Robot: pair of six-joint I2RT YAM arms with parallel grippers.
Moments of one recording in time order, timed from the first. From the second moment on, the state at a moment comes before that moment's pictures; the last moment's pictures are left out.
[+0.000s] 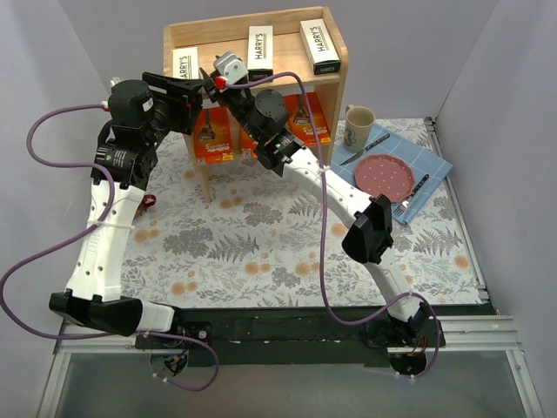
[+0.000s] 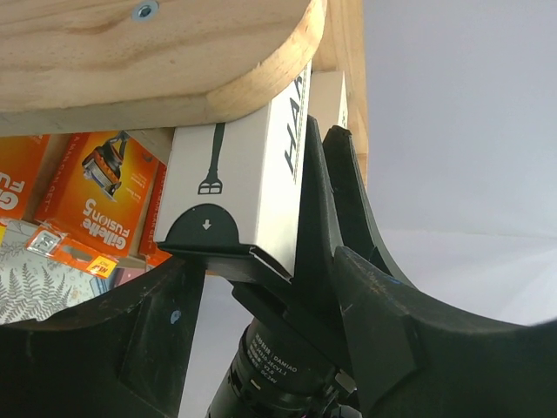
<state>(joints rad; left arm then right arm) -0.21 1.36 1.77 -0.59 -0.03 -1.37 0.88 2.28 2.41 0.38 0.11 -0.37</state>
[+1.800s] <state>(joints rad) -0.18 1.05 1.37 -0.39 0.30 -0.77 0.87 1.94 2.12 0.20 0.38 -0.47</state>
